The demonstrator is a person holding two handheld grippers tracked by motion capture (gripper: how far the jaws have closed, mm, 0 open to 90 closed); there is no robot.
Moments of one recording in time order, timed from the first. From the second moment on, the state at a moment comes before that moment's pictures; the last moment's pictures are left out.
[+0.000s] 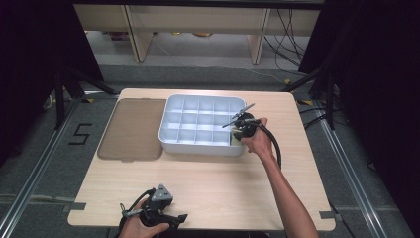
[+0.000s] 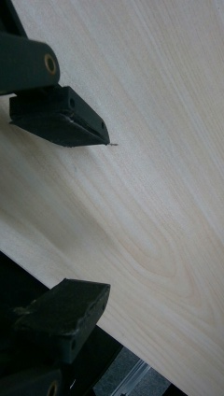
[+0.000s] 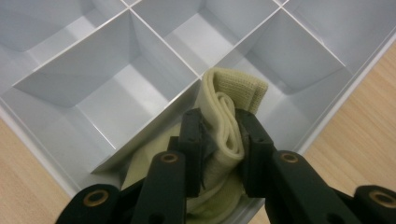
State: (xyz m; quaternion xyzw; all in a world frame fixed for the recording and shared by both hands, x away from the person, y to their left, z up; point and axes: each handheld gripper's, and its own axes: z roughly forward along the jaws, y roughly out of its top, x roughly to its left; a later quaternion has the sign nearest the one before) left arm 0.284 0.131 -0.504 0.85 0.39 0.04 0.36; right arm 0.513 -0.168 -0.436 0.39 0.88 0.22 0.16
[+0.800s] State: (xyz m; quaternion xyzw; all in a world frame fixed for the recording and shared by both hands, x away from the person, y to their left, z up) left arm 0.284 0.131 -0.503 0.85 0.38 0.04 0.36; right arm 0.516 -0.167 -0.441 0.39 0.89 0.20 0.14
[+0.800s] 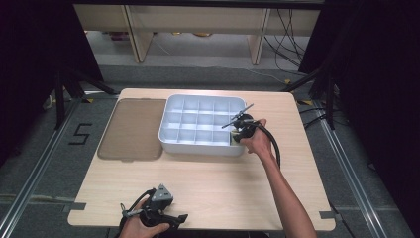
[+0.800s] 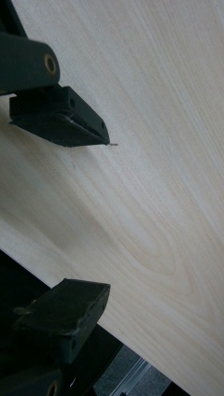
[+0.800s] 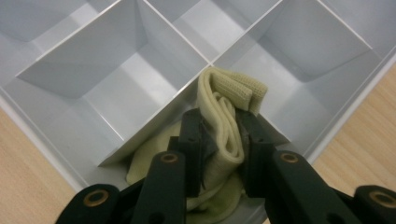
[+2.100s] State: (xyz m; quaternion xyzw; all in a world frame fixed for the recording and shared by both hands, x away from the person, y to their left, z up) left arm 0.284 0.130 -0.504 0.85 0.38 0.05 0.36; right arm 0.521 -0.164 -0.438 0.40 0.89 0.17 0.12
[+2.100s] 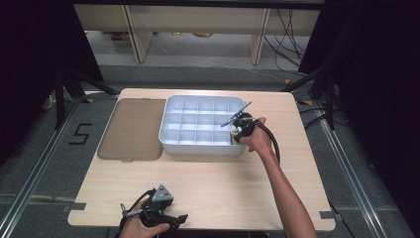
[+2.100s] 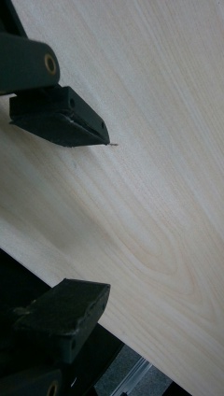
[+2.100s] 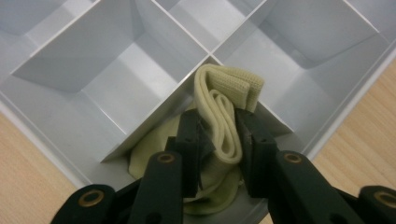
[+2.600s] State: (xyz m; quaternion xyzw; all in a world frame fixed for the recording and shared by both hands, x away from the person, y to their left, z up) left arm 0.283 0.130 -0.504 0.85 0.38 0.04 0.36; right arm 0.533 -0.153 -0.449 0.38 0.91 0.12 0.11
